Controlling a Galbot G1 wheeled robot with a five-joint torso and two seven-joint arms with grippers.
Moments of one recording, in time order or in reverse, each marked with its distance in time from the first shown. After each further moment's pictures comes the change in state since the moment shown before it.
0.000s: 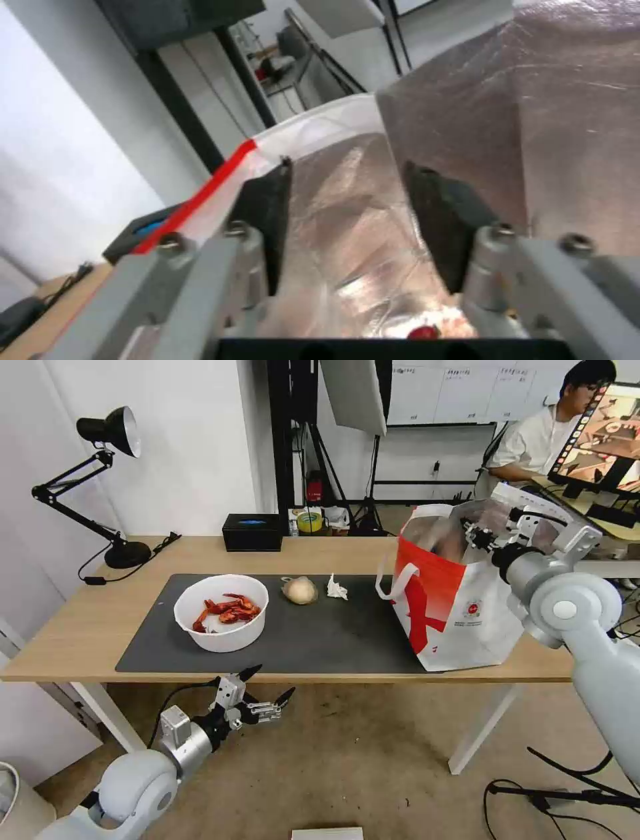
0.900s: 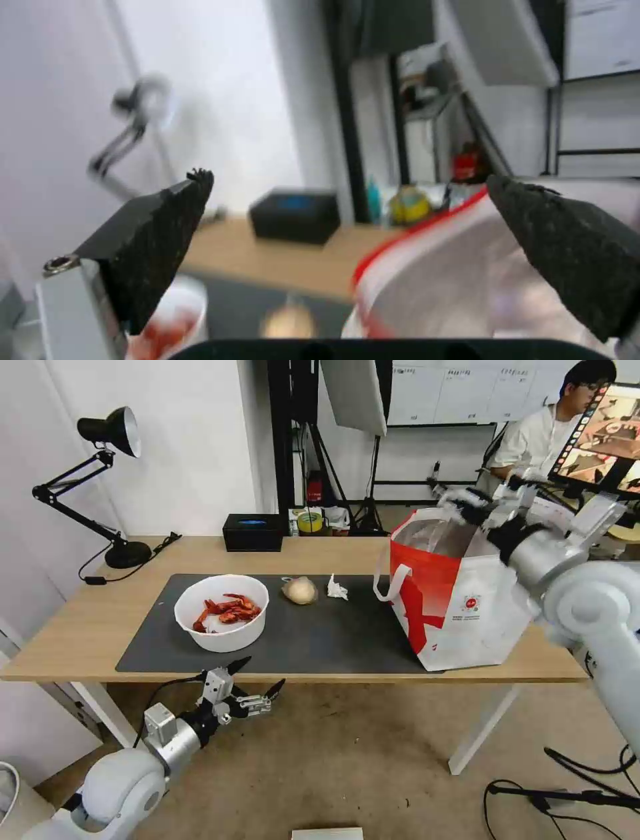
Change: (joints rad) left arm 0.038 0.009 -0.075 -0.021 -0.007 -0.058 -0.022; right arm -0.085 -0.104 -0.012 0.216 -0.130 0.035 -0.317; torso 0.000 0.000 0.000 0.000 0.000
